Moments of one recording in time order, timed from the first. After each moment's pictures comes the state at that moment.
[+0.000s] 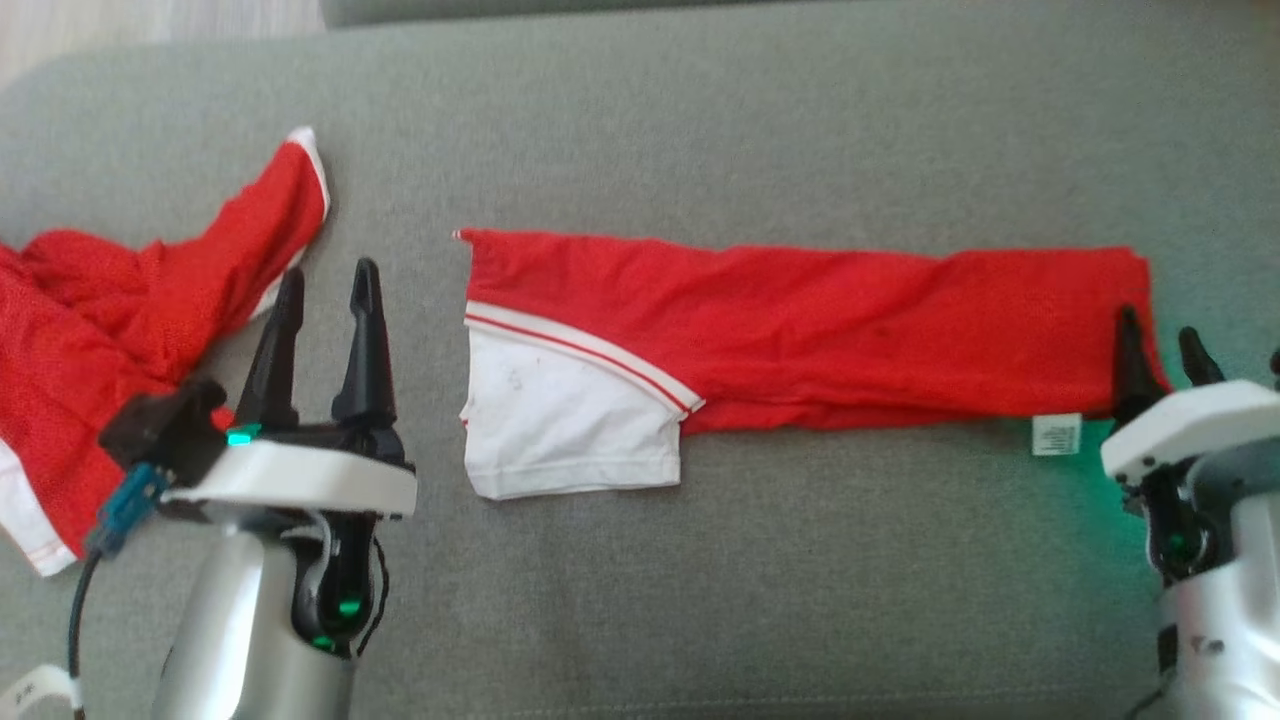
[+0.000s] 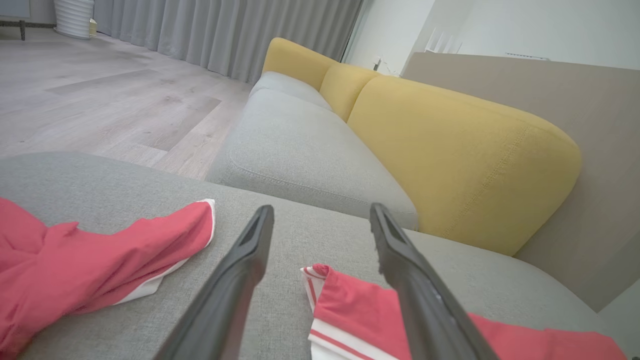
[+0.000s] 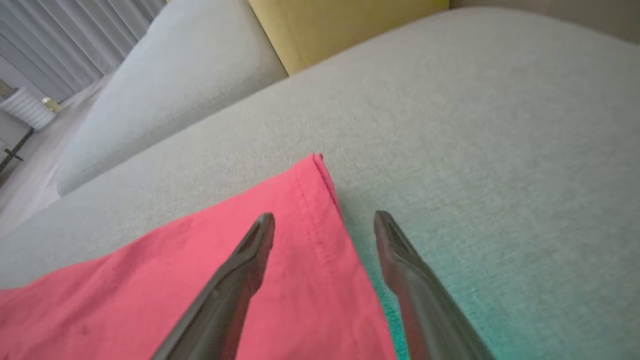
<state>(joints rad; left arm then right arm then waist) -0.20 0.05 -0.11 0.17 -0.41 -0.07 -0.25 -0.34 -0.11 -0.24 0.52 0.36 0.13 0.10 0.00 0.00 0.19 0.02</state>
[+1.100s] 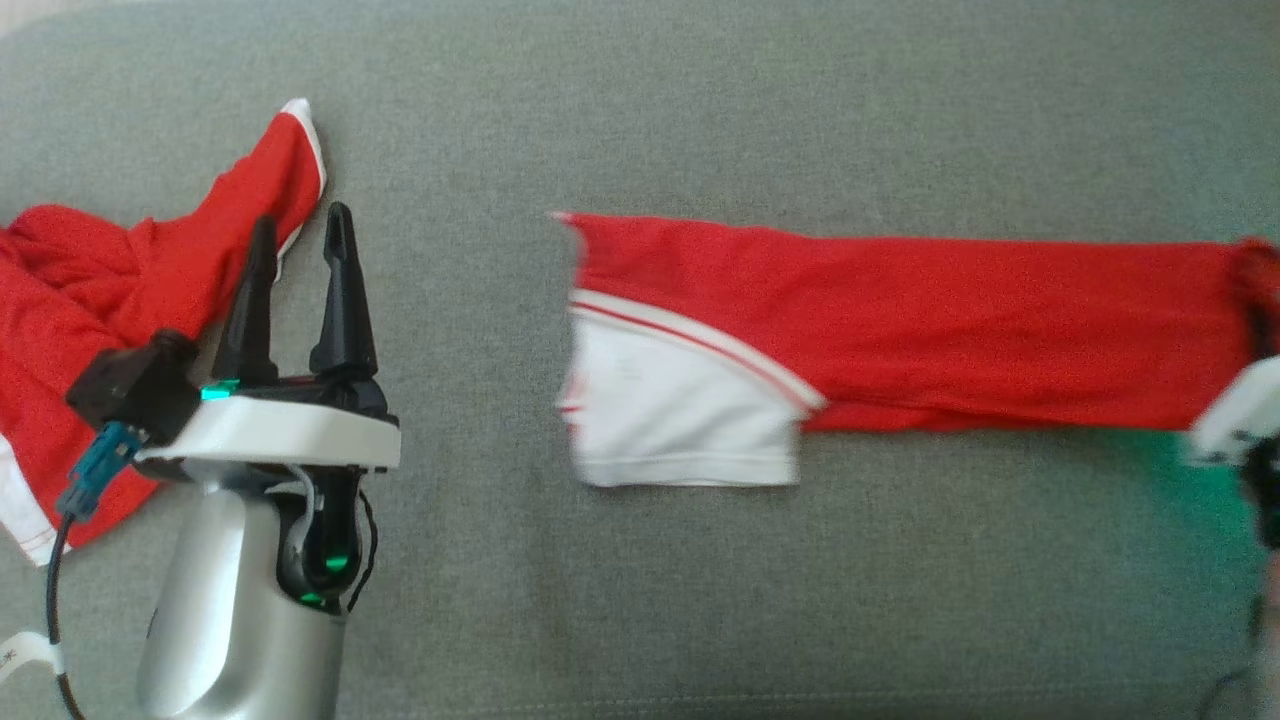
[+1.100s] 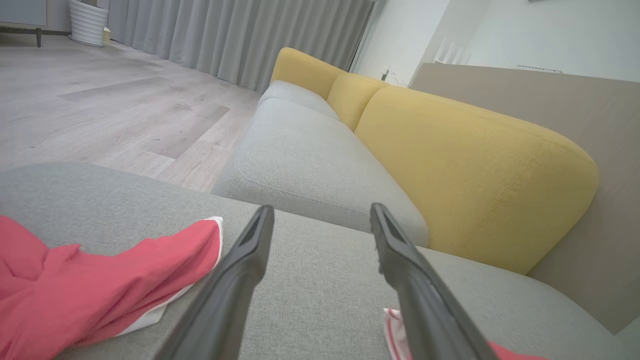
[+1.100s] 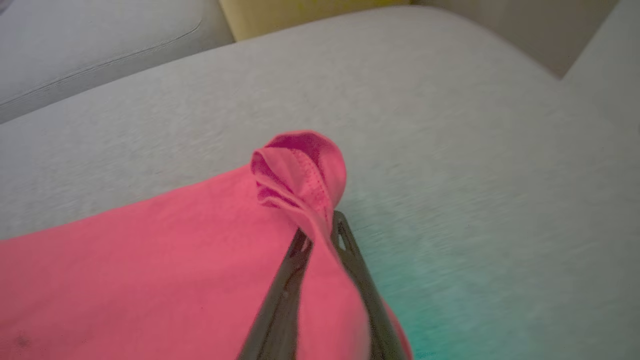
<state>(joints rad) -0.29 0.04 -0.08 0.20 -0.42 -0.07 -0.25 -0.42 -0.17 -0.41 0.53 0.10 0.13 0.26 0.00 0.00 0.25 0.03</state>
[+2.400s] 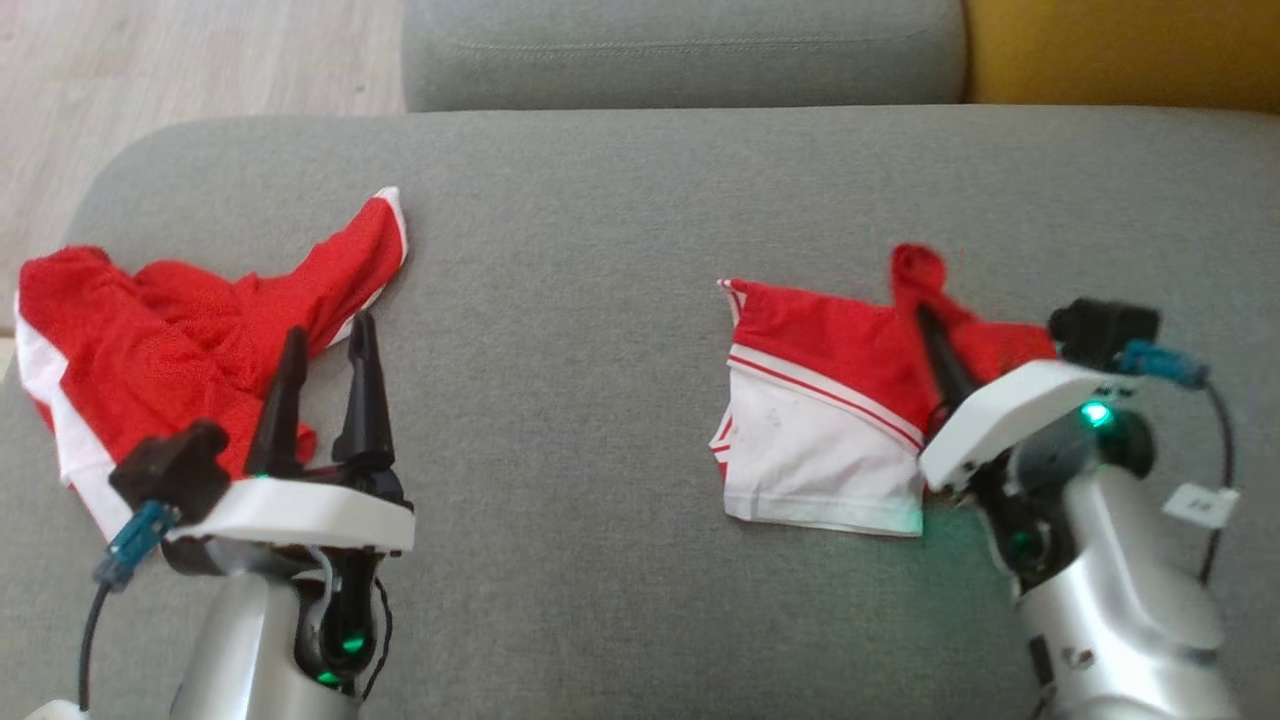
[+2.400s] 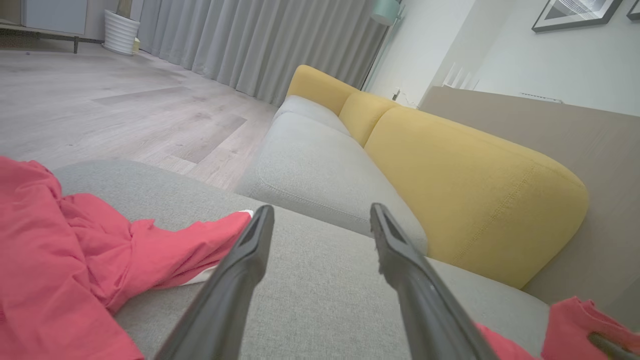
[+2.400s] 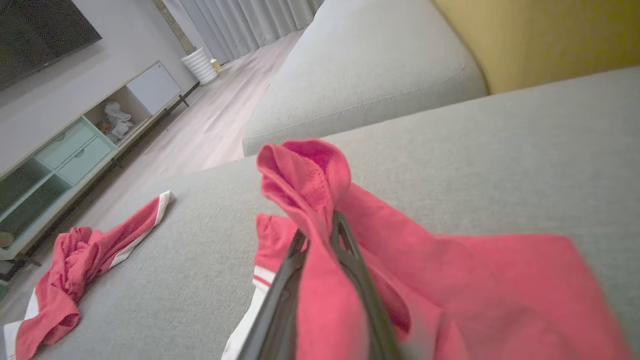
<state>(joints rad) -0.17 0.04 -0.10 0.23 -0.46 -0.06 -0.25 -0.36 -0.05 0.08 0.41 0.41 0.13 0.23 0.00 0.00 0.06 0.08</state>
